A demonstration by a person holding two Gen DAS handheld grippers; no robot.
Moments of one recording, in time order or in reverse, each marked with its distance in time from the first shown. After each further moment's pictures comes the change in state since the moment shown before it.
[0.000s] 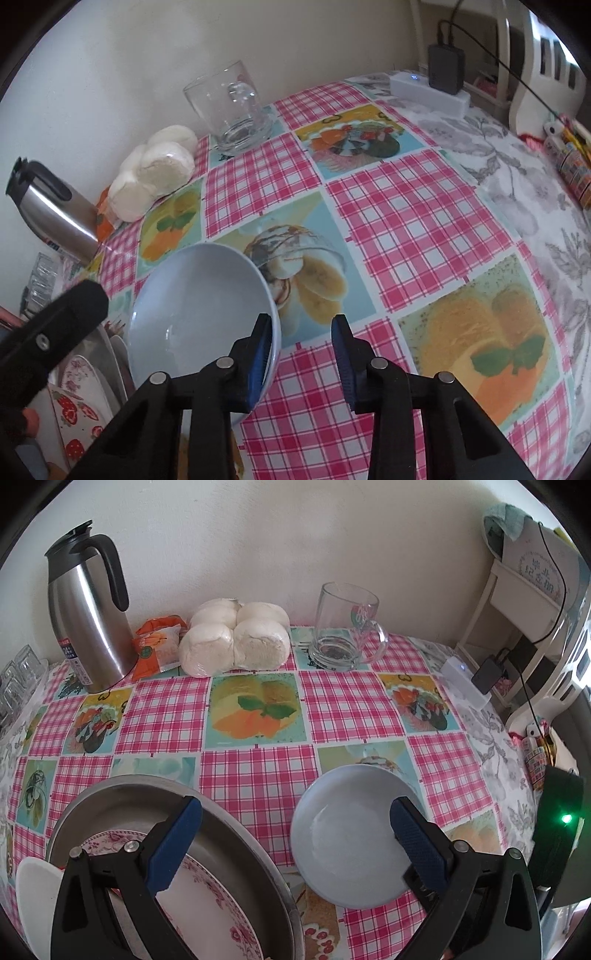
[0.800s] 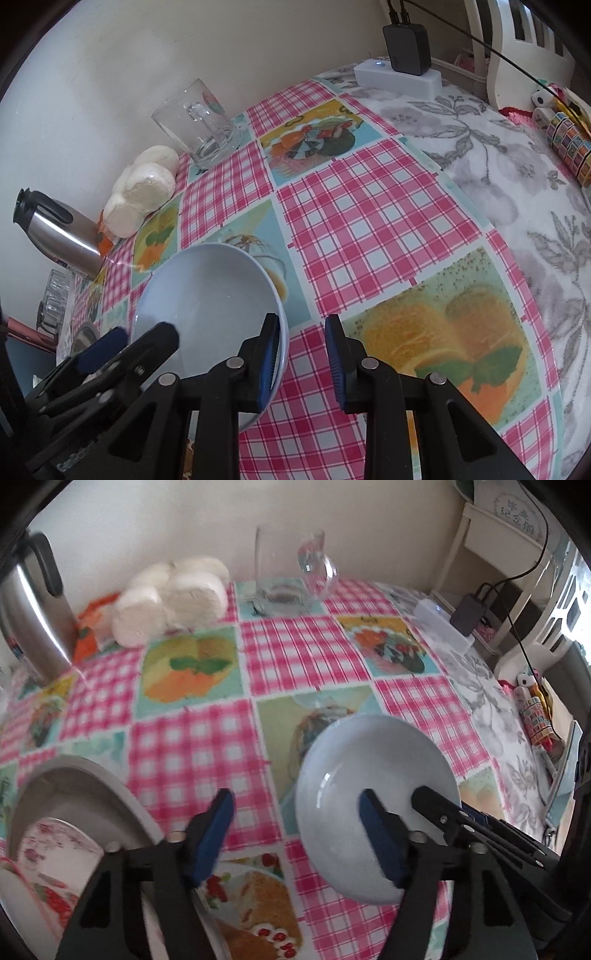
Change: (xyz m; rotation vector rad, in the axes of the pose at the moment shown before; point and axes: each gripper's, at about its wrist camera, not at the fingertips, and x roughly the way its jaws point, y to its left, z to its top) left arm 0.048 -0.043 -0.022 0.095 0.137 -0.073; right arm -0.006 -0.051 0.007 0.054 0.018 0.055
